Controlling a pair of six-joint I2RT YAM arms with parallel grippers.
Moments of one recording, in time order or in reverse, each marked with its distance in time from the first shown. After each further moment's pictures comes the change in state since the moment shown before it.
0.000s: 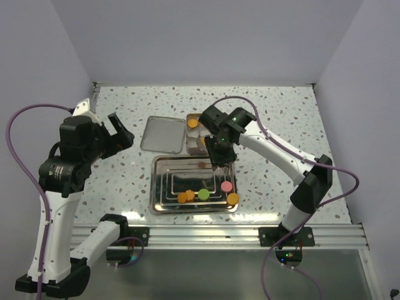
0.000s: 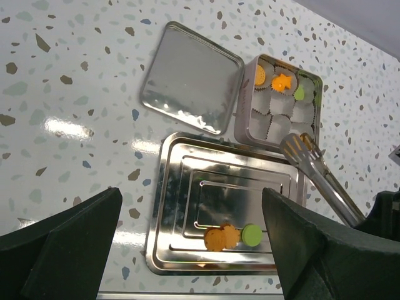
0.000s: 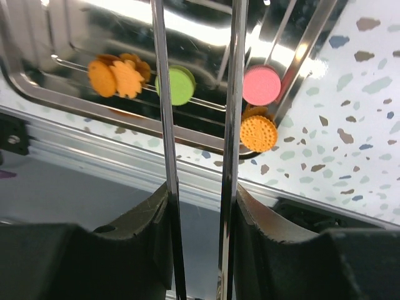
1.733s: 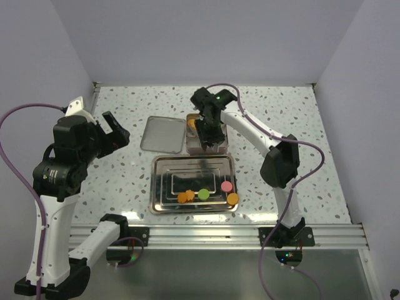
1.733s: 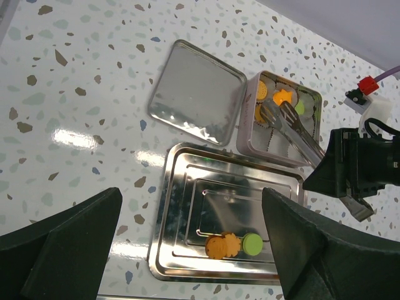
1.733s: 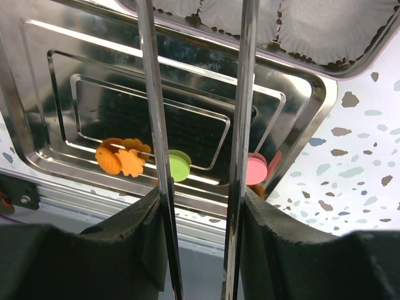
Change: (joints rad) left arm 0.000 0.005 0.061 -0.025 -0.047 -0.001; right arm -0.124 0.383 0.418 -0.024 -0.026 -0.134
